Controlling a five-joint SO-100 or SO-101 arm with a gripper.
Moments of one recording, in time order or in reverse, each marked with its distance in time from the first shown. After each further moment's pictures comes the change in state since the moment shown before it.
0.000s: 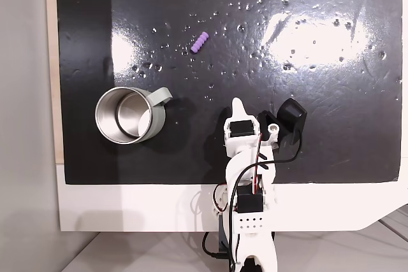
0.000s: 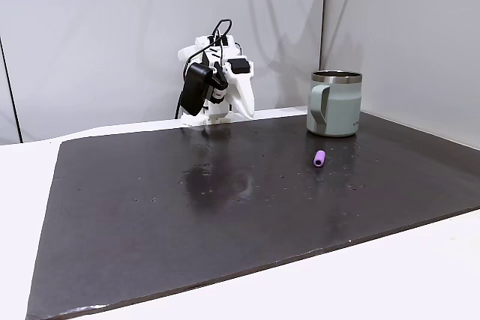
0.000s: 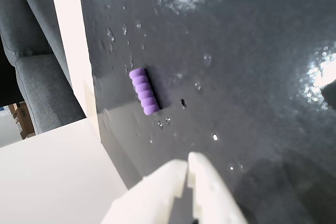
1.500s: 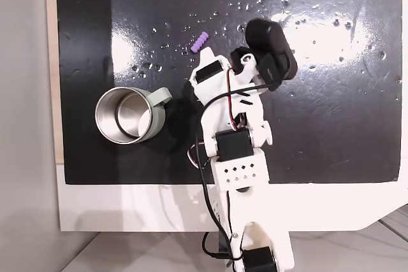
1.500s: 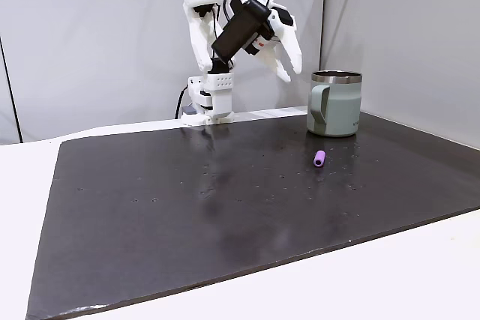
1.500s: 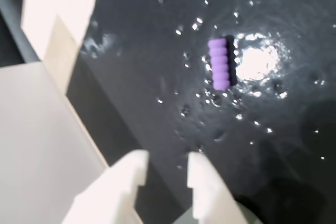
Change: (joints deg) arm -11.3 -69.8 -62.9 5.6 -15.8
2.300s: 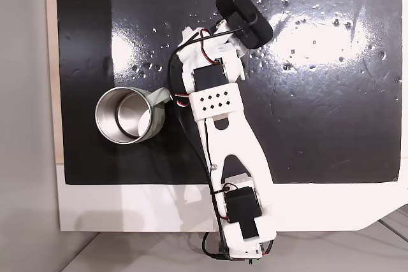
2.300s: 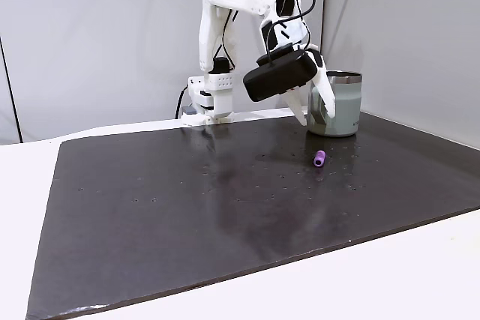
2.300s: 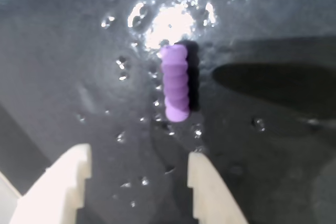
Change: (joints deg) arm -1.3 -33.9 -20.0 2.5 -7.9
